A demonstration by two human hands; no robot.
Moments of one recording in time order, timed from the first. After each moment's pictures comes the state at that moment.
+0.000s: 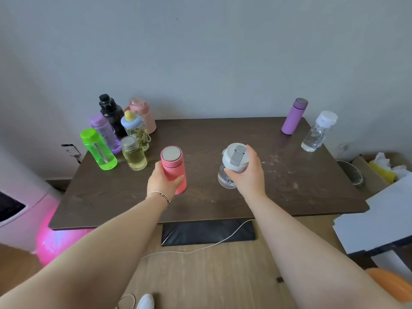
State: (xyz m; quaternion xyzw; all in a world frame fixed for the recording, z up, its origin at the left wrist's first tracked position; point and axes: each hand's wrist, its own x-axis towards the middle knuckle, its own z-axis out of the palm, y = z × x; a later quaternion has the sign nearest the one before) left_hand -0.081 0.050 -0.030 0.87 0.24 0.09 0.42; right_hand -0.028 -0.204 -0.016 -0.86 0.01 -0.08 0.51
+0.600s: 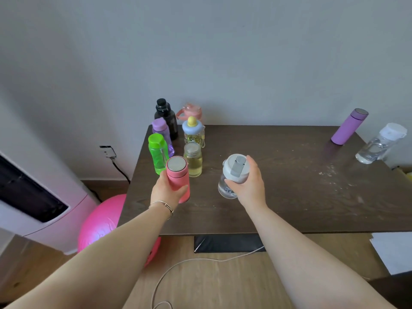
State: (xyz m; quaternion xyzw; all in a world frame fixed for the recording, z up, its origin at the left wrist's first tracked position) left_hand -0.117 0.285 -0.046 0.87 0.23 0.09 0.42; right_hand -0.056 0.039 -0.038 -0.87 -0.01 -0.05 0.49
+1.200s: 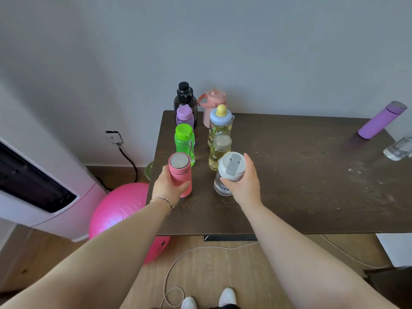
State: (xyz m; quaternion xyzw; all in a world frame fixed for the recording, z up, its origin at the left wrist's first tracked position) left_hand -0.102 0.393 -0.088 0.88 0.23 0.04 0.42; right_hand -0.047 0.160 -0.082 -0.88 0.01 -0.01 0.47
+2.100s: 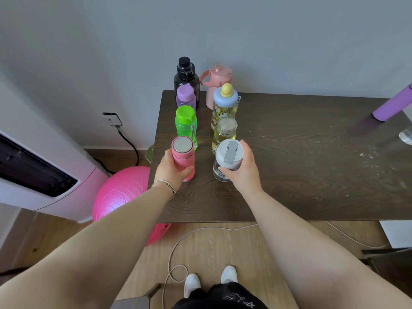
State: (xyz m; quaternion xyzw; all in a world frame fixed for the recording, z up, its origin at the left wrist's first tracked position) left_hand -0.086 0.398 -0.099 0.89 0.22 0.02 0.41; right_hand -0.034 0.169 -0.107 -0.89 -0.03 0.02 0.45
